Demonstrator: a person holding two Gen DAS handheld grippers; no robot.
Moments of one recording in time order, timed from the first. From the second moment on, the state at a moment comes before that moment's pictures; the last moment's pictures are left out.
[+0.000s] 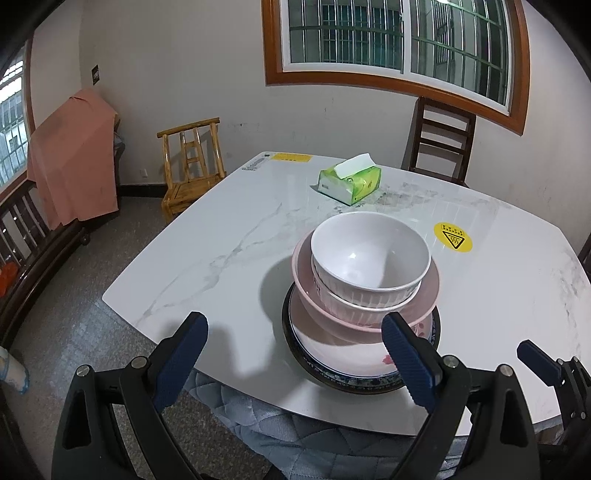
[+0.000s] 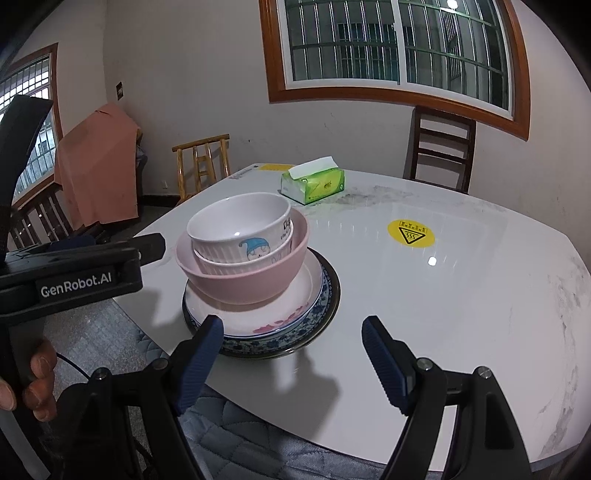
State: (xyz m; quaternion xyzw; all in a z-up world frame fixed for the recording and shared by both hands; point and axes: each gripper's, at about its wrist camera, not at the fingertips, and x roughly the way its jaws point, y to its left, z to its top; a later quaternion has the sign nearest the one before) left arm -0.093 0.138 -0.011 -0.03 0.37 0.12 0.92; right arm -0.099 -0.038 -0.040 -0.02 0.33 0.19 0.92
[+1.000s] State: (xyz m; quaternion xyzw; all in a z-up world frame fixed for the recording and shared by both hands) left arm -0.093 0.139 -0.018 -0.04 0.38 0.12 0.92; right arm -0.098 -0.034 -0.045 -0.02 0.35 0.18 0.92
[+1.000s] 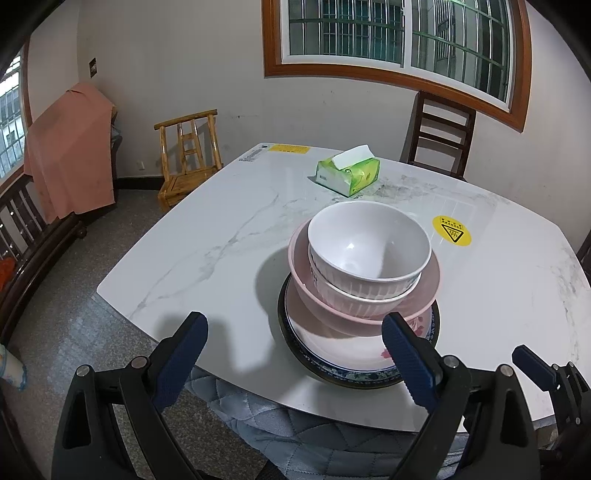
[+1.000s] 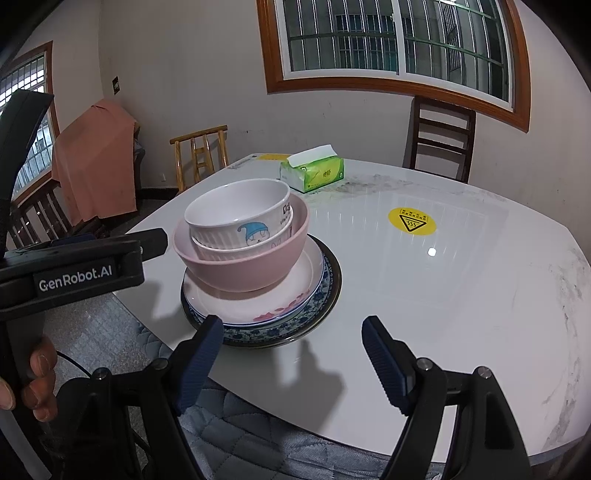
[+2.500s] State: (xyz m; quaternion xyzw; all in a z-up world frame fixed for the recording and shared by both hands) left arm -0.091 0.147 -0.027 -0.07 0.39 0.11 0.91; right arm -0.092 -0.030 -0.054 -0.02 0.38 0.19 0.91
